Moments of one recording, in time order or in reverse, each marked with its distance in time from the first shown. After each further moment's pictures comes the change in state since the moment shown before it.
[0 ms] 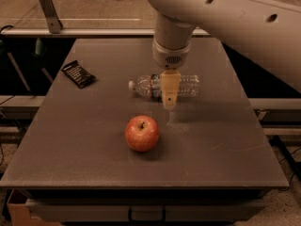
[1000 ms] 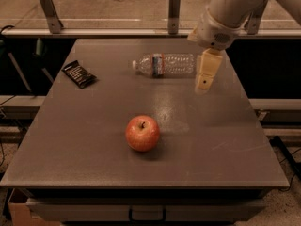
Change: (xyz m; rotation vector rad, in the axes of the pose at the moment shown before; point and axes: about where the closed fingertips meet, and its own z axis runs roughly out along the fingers) arm 0.071 -0.007 -0.049 -0.020 -0.206 0.120
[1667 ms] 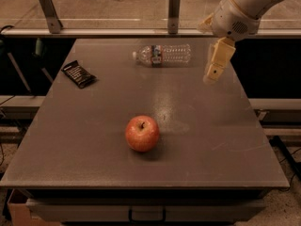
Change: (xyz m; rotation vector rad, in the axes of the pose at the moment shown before) arm 0.016 -0.011 -0.031 0.017 -0.141 0.044
